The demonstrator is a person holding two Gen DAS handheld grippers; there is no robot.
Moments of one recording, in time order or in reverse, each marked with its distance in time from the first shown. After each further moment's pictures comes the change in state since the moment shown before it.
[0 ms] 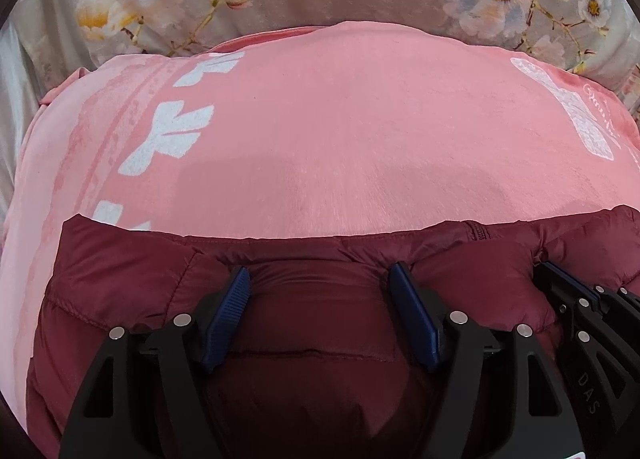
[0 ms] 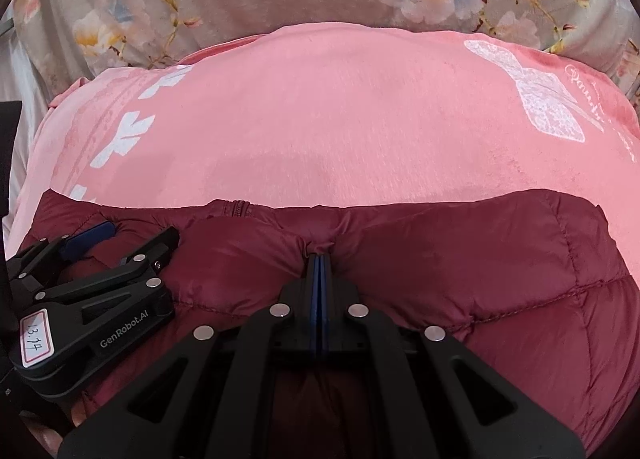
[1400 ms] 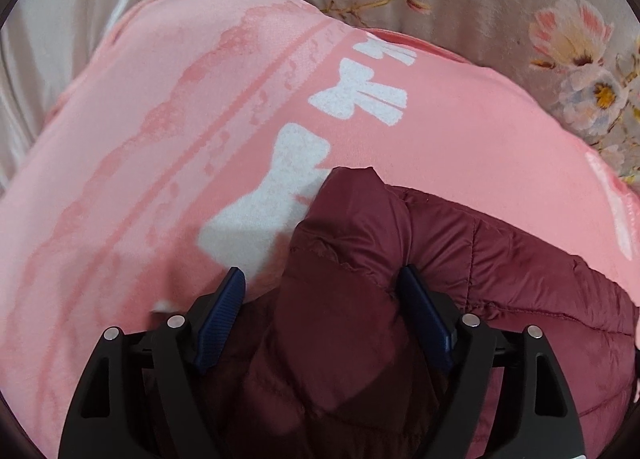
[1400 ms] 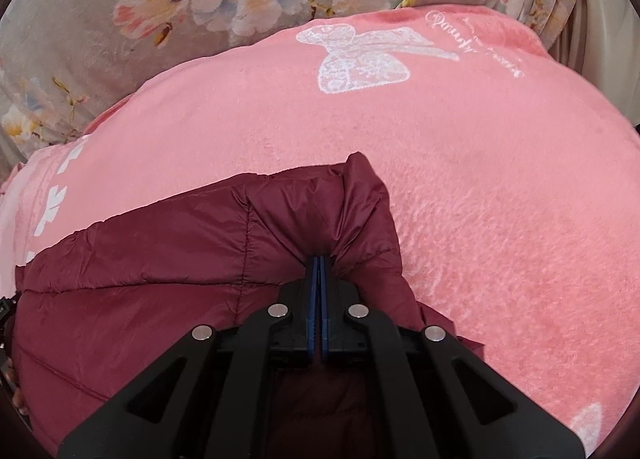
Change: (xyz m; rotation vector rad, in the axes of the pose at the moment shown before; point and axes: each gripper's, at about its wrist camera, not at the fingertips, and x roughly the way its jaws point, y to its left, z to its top) left arm -0.023 0.158 -0.049 -0.359 0.034 0.062; right arm -0.065 -0.141 -0.032 0.255 -0.042 -0.235
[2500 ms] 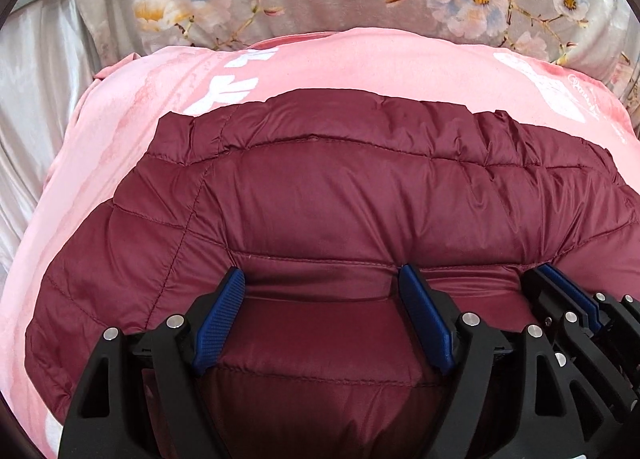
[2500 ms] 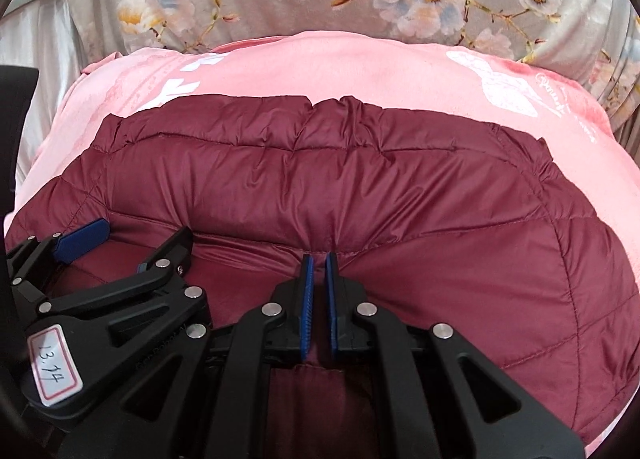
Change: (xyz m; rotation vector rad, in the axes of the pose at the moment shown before) left arm -0.063 -0.135 -0.120 0.320 -0.091 0.004; right arm -0.065 0.140 -0.094 -0.310 -0.019 0.203
